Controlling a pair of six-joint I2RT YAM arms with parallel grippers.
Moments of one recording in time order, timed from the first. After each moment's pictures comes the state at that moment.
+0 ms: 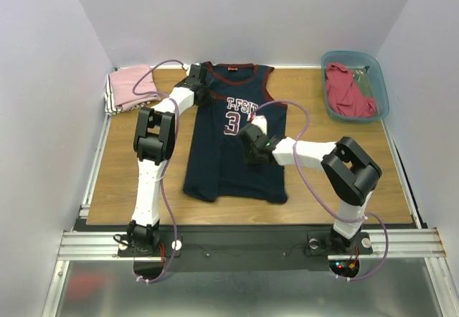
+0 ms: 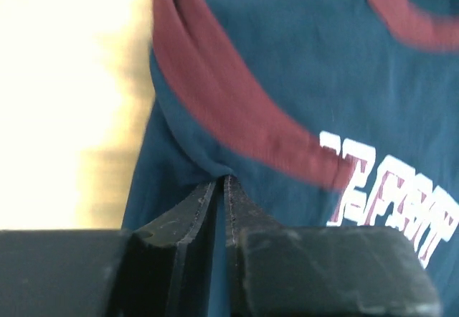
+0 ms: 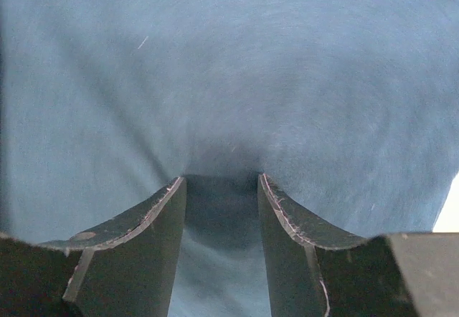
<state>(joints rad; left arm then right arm) -0.29 2.33 1.84 -0.32 -0.06 -0.59 0.74 1.83 1.11 -0.28 0.35 0.57</state>
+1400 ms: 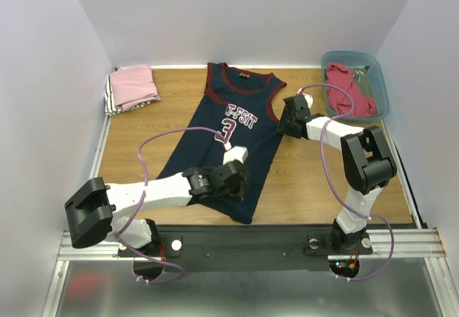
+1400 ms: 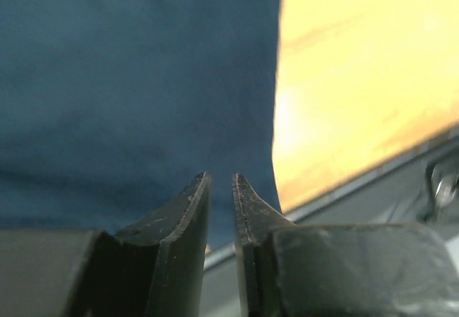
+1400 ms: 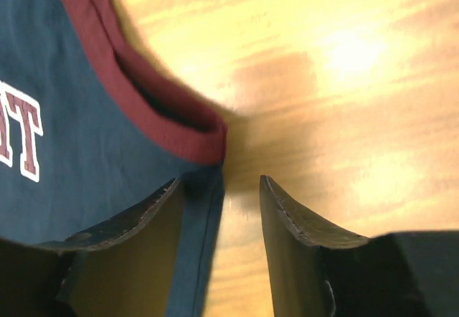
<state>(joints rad) -1.09 1.30 0.81 -0.37 -0.24 -0.79 0.36 1.82 1.12 -0.18 0.26 0.60</state>
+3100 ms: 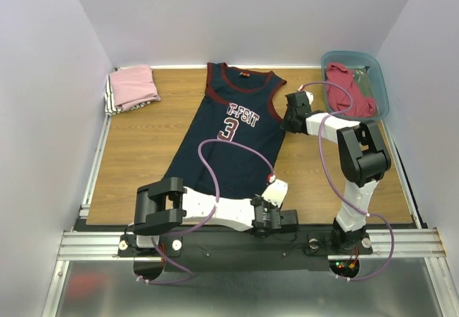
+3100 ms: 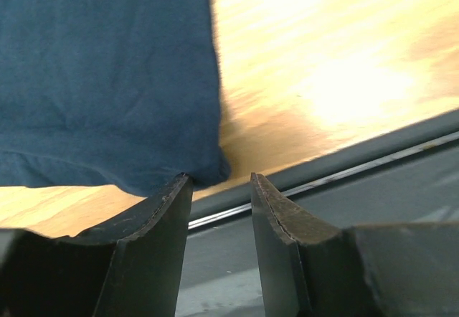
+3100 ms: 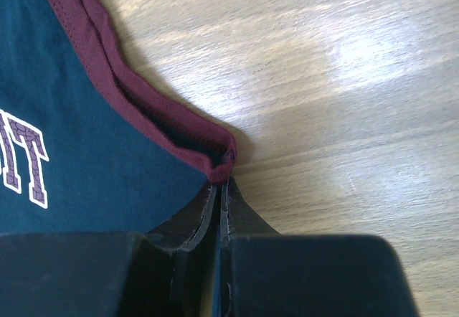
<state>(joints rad) -1.54 1.81 1.22 -0.74 -0.58 -1.05 0.30 1.92 1.20 -0.13 0.21 0.58</state>
